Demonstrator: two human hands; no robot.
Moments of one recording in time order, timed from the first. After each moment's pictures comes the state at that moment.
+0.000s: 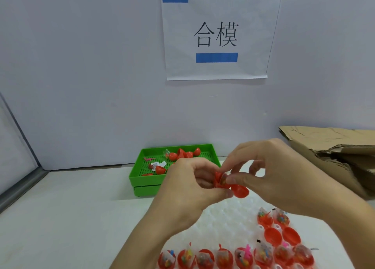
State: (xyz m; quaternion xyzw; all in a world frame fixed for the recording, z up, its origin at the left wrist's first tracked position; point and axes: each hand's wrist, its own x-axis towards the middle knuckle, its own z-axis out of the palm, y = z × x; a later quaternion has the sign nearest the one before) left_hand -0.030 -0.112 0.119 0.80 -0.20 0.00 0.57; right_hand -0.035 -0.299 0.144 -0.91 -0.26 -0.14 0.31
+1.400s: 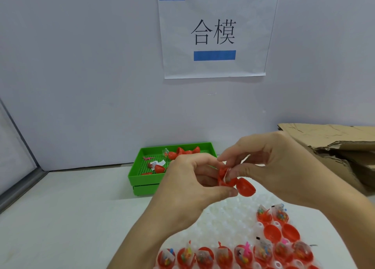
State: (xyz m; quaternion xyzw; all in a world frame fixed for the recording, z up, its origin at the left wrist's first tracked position) left_hand -0.034 -0.112 0.124 0.79 -0.22 0.00 0.58; right_hand -0.038 -0.299 0.151 -0.86 -0.26 -0.14 0.42
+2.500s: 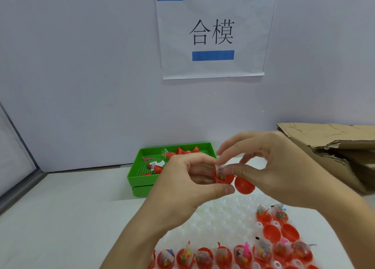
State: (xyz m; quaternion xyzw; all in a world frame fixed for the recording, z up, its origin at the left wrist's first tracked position) left_hand -0.031 -0.105 0.124 0.76 -0.22 -0.03 0.61; right_hand -0.033 -0.302 0.146 -0.87 -0.30 -0.17 0.37
